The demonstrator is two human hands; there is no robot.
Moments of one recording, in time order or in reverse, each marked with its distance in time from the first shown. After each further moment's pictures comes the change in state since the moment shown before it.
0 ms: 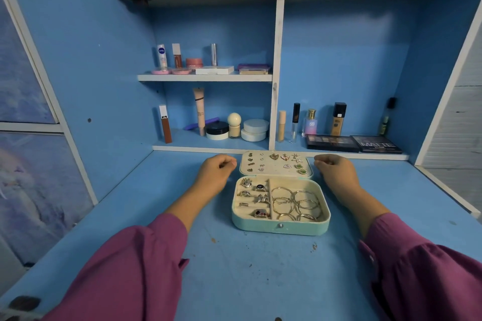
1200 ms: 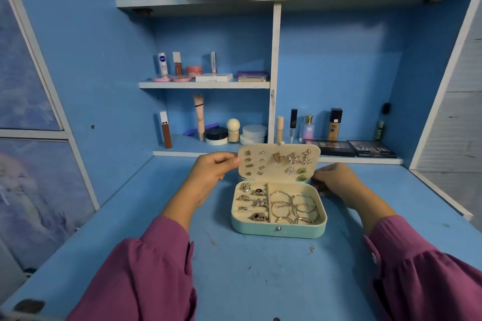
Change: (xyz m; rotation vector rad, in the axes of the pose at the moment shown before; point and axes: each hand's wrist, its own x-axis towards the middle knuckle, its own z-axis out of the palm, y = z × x) left_hand -0.008 0.018 -0.018 -0.365 -0.118 0.002; right_hand -0.018 -0.024 -0.021 0.037 -0.239 0.197
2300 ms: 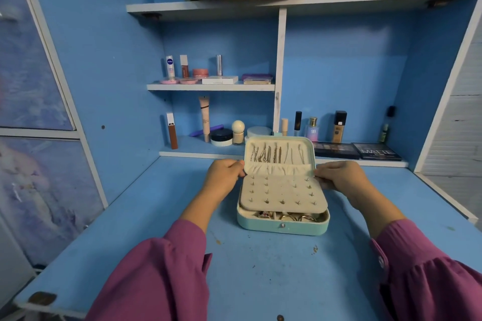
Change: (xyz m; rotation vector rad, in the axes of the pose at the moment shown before) left_hand 0.000 -0.001 0.021 0.312 0.159 -0.100; right_hand -0.010 -0.004 -0.004 0.238 0.042 -0.081
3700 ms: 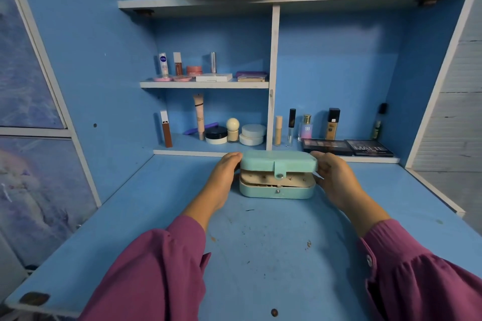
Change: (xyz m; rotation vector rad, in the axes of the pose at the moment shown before) left_hand 0.013 -0.012 0.021 -0.477 -0.107 -0.088; right_hand 0.000 0.012 0.012 0.510 -0.069 -0.037
